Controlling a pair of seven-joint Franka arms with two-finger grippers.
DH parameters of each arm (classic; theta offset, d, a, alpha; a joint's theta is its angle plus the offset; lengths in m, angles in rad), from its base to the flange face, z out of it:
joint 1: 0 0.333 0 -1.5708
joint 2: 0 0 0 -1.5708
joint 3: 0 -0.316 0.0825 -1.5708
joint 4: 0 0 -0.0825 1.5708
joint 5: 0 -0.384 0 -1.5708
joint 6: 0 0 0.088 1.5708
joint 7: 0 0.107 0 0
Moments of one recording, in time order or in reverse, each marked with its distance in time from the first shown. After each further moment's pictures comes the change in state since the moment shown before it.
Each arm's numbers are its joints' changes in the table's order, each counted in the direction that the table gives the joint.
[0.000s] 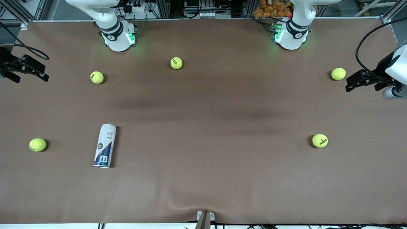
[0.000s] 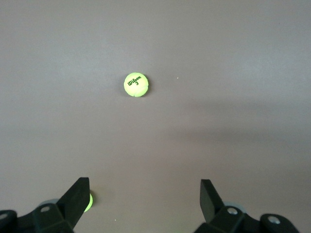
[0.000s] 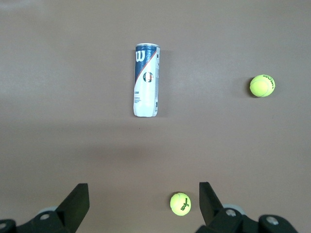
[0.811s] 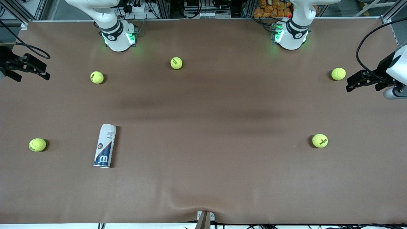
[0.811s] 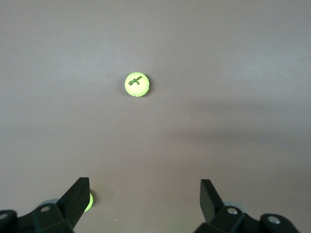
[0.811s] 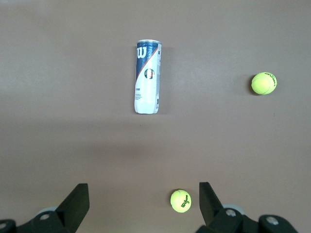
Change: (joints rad) left arm 0.002 0.001 -0.002 0.000 0.000 -0.001 0.000; right arm 0.000 -0.002 -0.005 -0.001 0.000 -0.013 -0.001
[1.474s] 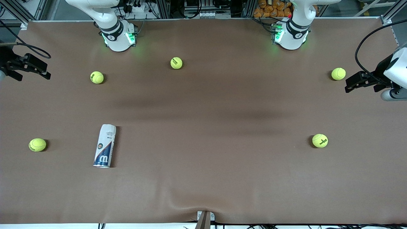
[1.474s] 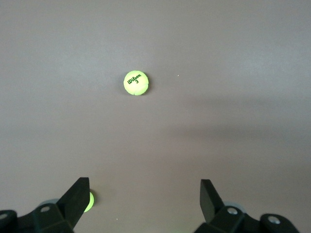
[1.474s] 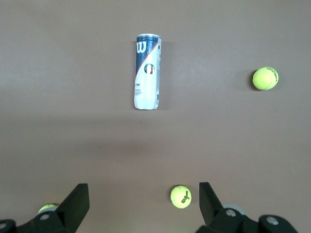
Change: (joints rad) left arm 0.000 0.009 0.001 -0.001 0.000 -0.002 0.015; right arm 0.000 0.008 0.003 -0.004 0.000 -0.021 0.000
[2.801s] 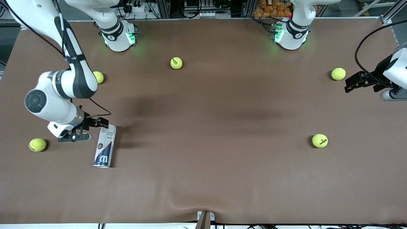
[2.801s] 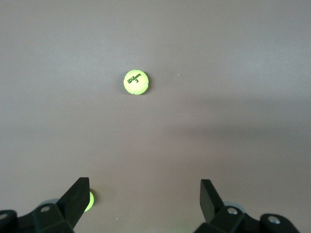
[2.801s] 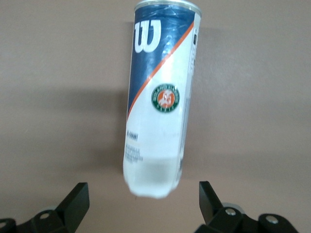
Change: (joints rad) left arm 0.000 0.000 0.000 -0.002 0.000 -0.001 0.000; right arm 0.059 0.432 -0.014 -0.360 0.000 0.796 -0.002
